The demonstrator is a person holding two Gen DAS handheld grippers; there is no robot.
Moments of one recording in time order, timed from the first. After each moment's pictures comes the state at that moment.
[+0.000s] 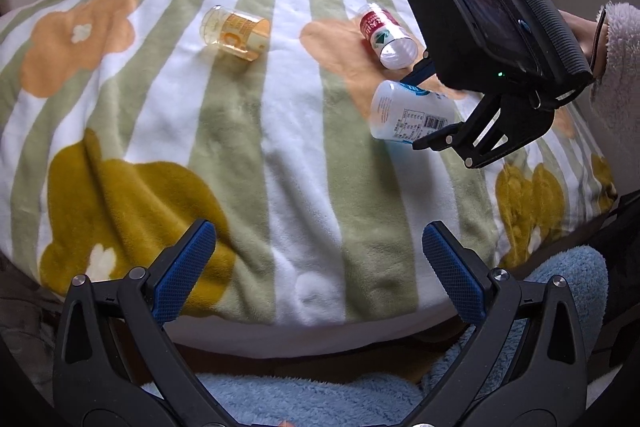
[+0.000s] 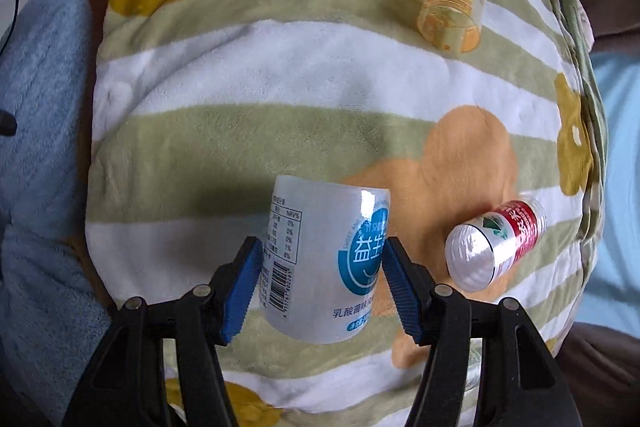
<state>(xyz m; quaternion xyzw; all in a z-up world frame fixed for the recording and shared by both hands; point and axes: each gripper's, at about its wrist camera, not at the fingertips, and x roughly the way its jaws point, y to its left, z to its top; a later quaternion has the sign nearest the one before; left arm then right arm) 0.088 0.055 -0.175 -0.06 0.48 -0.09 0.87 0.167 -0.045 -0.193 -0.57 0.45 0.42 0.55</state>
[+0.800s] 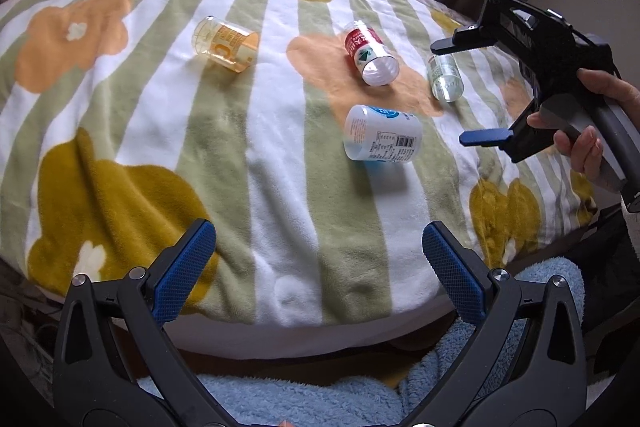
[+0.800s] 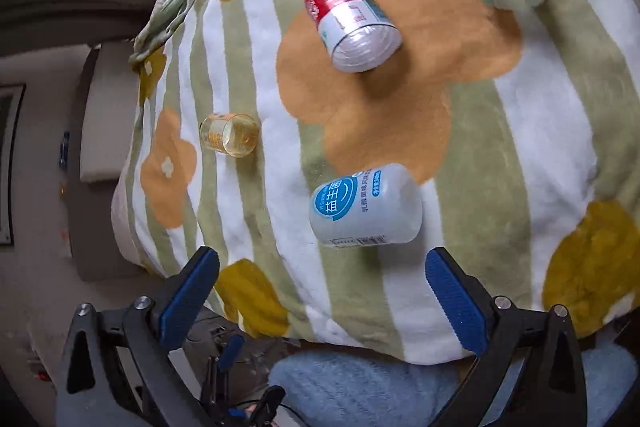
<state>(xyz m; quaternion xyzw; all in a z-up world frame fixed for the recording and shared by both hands) 0.078 0.058 -0.159 -0.09 0.45 -0.12 0.88 0.197 -0.184 -0.146 0.38 0.64 0.12 0.66</state>
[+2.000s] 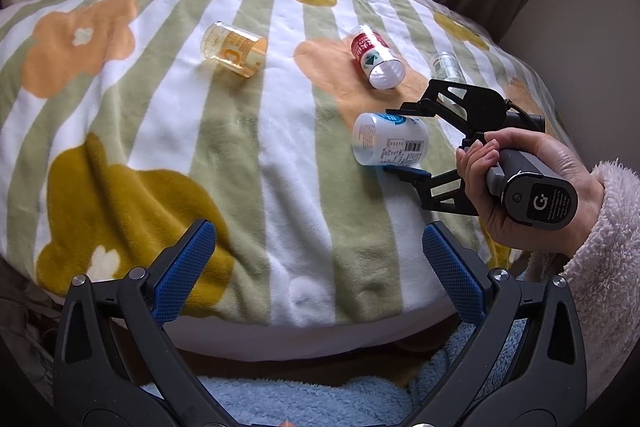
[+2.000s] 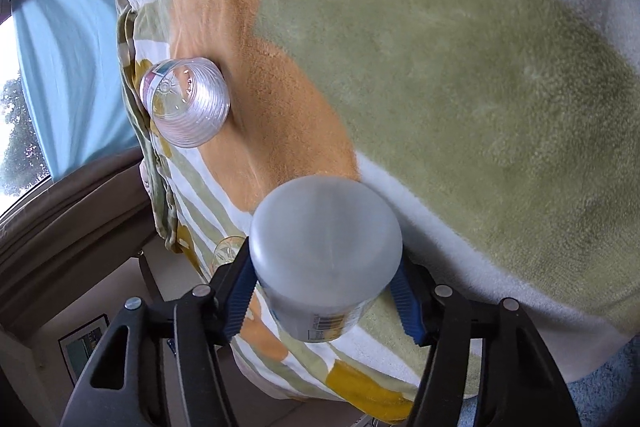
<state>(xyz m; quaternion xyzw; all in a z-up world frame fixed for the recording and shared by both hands) 0.077 0.066 -0.160 -0.08 0.45 -0.11 0.88 0.165 -0.197 -0.255 0.68 0.50 -0.03 0.54</state>
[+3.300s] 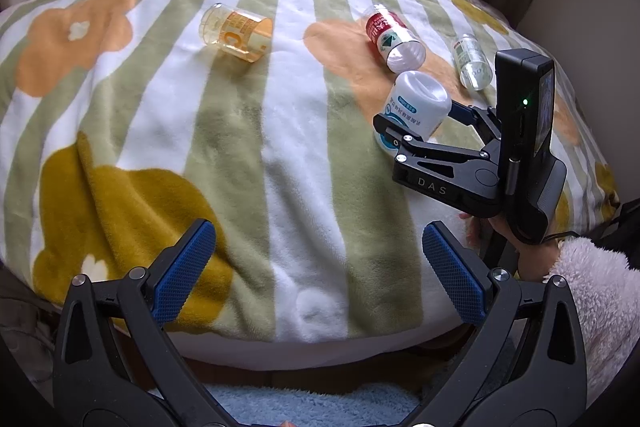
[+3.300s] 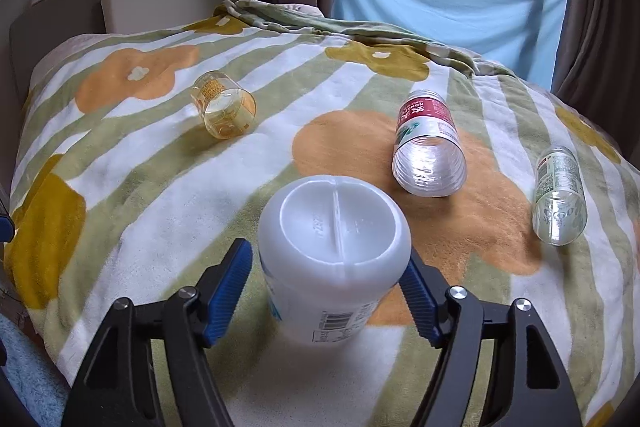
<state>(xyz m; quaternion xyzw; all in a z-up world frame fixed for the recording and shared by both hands) 0.102 0.055 -0.184 -0.06 0.47 -0.09 0.87 0.165 -0.100 -0.199 -0.08 0.35 0.18 0.92</state>
